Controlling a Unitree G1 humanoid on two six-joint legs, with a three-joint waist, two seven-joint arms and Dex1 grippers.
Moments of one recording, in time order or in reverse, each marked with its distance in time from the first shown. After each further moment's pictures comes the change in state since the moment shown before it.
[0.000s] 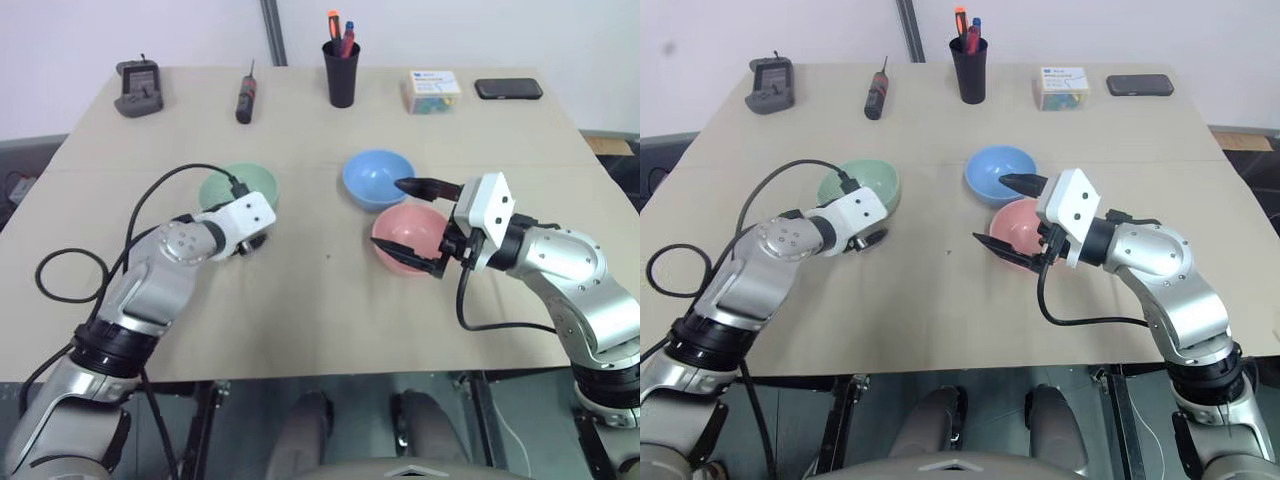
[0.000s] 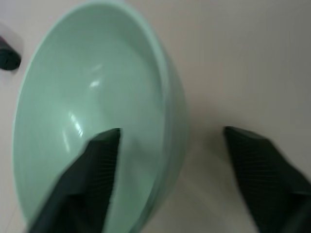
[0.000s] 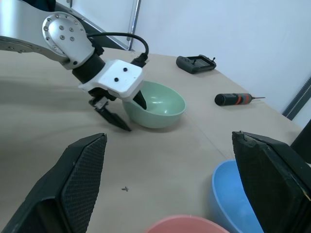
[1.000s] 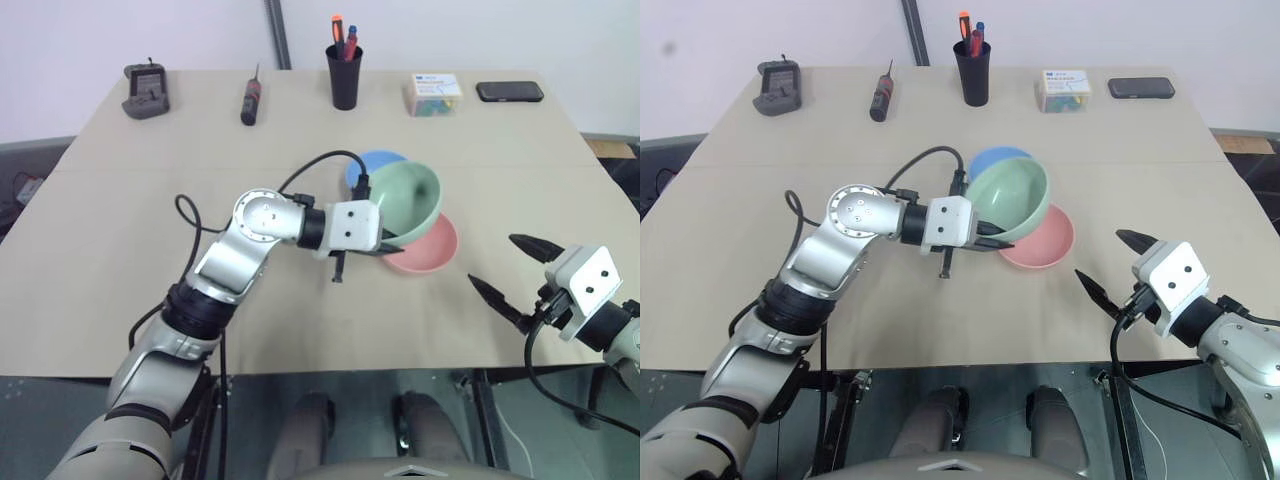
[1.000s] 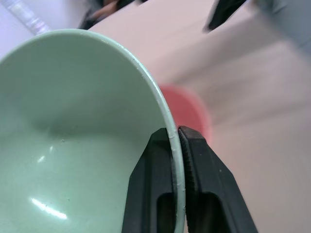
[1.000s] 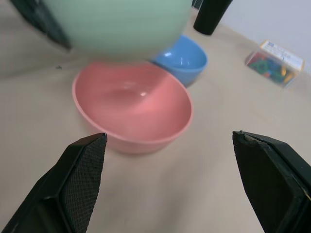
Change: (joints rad) left arm -0.258 -0.333 -0.117 0.073 -0.298 -0.502 -0.568; right arm 0.649 -0.107 -0.406 -0.307 -0.018 0.048 -0.193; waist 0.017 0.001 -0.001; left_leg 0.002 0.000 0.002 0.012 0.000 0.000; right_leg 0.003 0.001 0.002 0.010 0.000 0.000
